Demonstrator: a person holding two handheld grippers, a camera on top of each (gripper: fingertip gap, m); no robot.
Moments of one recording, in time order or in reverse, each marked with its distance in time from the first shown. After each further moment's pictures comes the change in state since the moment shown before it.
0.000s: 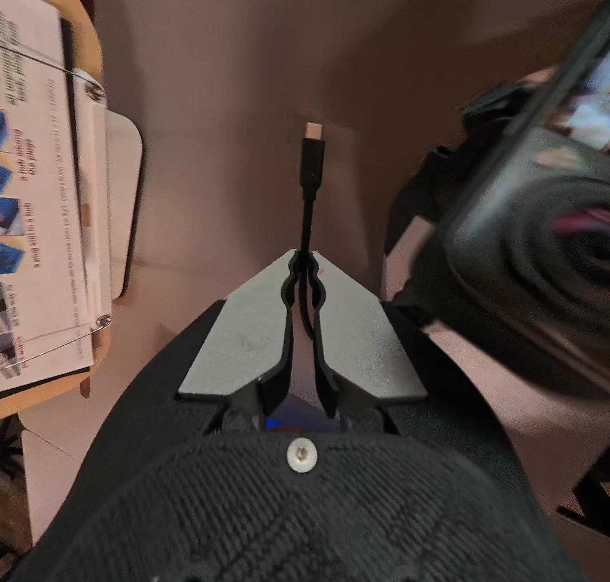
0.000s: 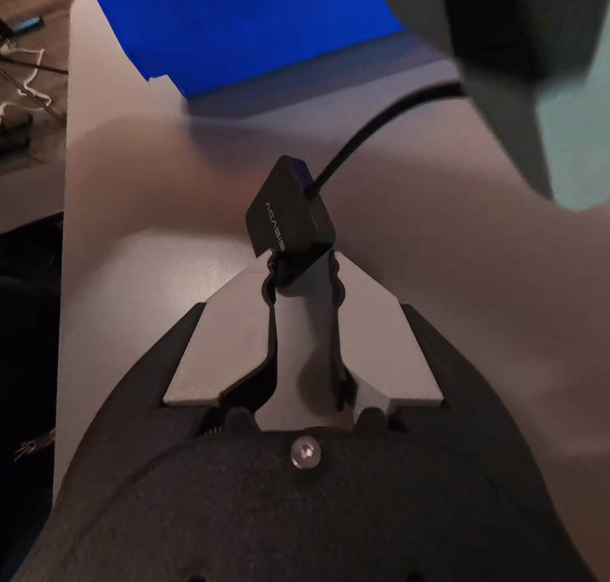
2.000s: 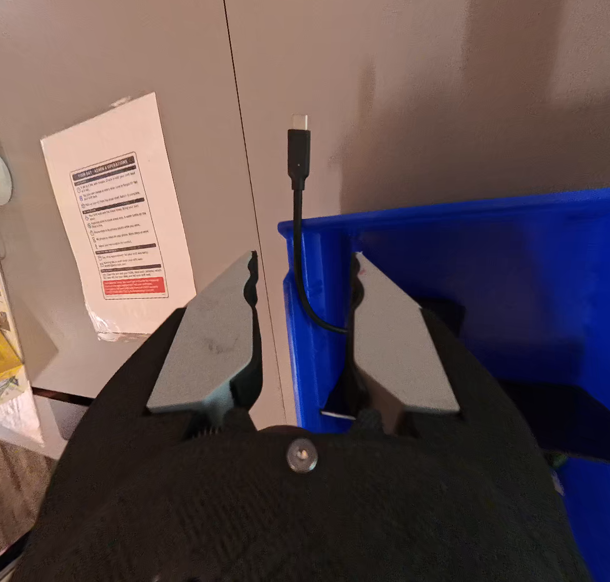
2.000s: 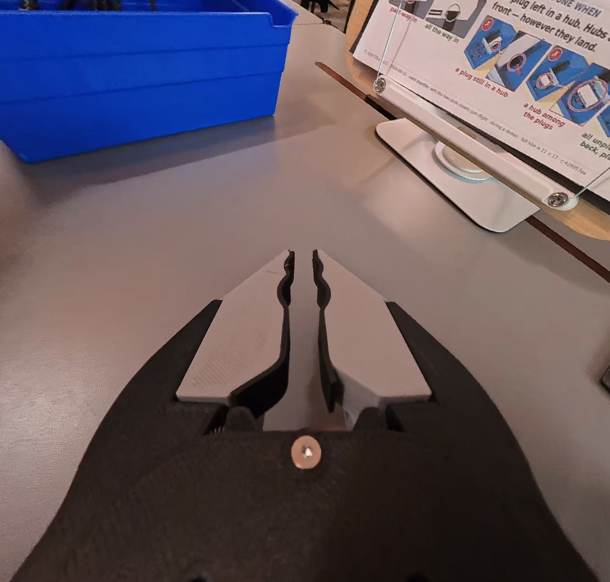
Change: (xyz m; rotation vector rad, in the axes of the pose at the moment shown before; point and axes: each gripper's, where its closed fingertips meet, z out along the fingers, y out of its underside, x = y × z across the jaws) left arm -0.233 0.380 -0.065 -0.363 -0.439 -1.040; right arm 0.067 -0.035 -0.041 0.230 0.530 -0.080
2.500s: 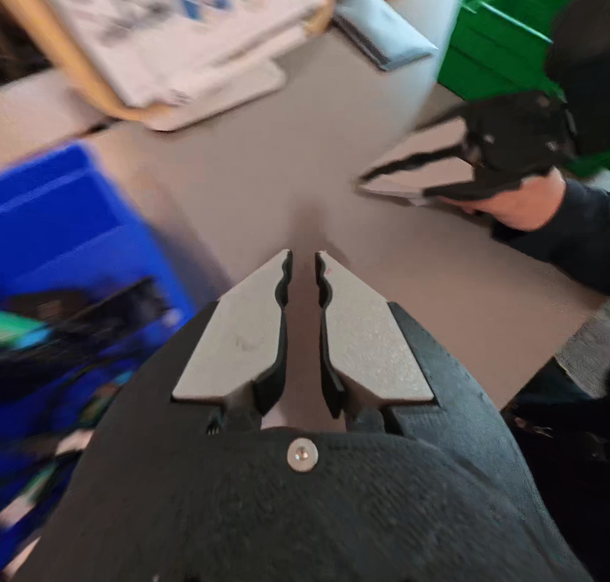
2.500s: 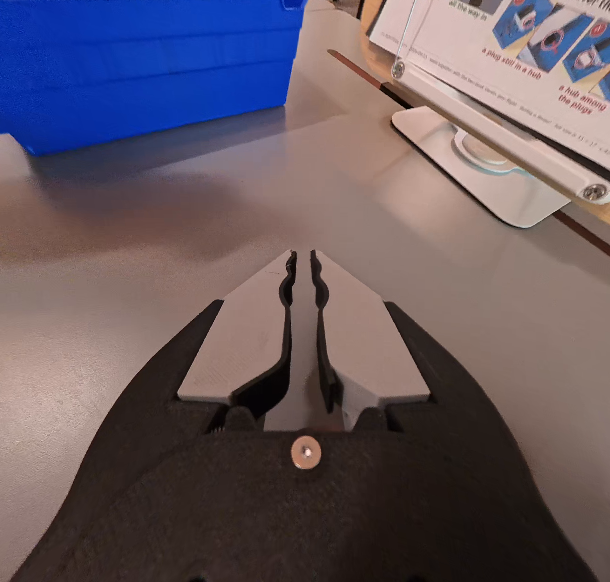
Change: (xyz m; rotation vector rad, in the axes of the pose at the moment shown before) left arm 0.271 0.115 -0.199 0.657 0.592 0.203; right arm -0.007 0.007 0.008 -0.021 -0.034 0.022
